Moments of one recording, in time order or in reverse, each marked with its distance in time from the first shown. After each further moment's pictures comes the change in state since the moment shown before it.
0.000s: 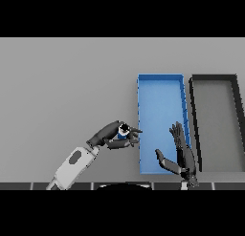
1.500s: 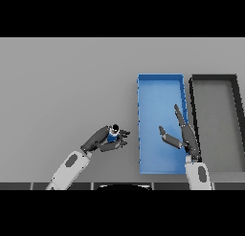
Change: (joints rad) left arm 0.093 0.046 0.012 0.184 -0.024 0.041 -0.151; right arm -0.381 -0.141 -0.149 0.415 0.099 0.012 0.031
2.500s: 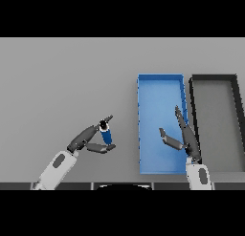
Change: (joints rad) left arm 0.017 0.147 0.031 -0.033 -0.044 -0.007 0.083; right arm 0.024 0.002 -0.001 -0.020 -0.021 0.011 -0.020
